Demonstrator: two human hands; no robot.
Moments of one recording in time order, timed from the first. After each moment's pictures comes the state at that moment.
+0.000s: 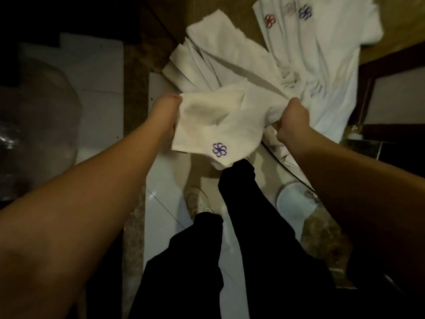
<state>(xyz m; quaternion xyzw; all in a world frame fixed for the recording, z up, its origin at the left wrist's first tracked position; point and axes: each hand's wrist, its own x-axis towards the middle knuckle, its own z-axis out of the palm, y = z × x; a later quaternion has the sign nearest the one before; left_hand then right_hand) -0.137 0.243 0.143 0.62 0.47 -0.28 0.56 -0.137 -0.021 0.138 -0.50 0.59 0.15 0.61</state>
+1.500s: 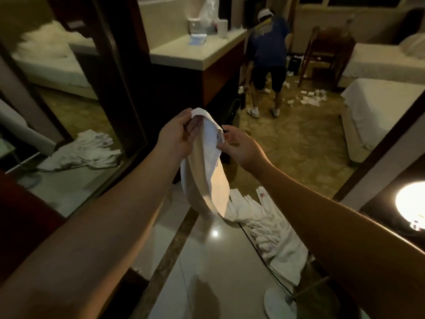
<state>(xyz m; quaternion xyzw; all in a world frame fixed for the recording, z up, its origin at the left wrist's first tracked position) -0.485 0.209 0.866 0.36 0.18 0.16 0.90 -0.434 0.038 0.814 -0.83 -0.26 0.04 0.50</state>
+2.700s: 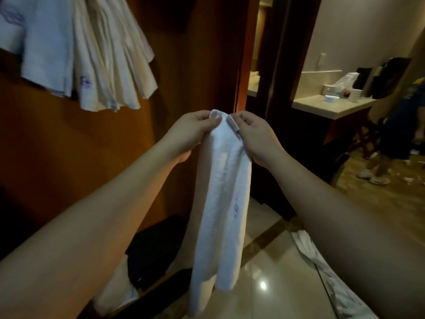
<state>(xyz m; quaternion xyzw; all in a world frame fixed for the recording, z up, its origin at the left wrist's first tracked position) -1.076 0.331 0.991 0.77 0.14 0.29 0.55 -0.935 0.217 0.981 -0.66 -0.51 0.06 0.55</state>
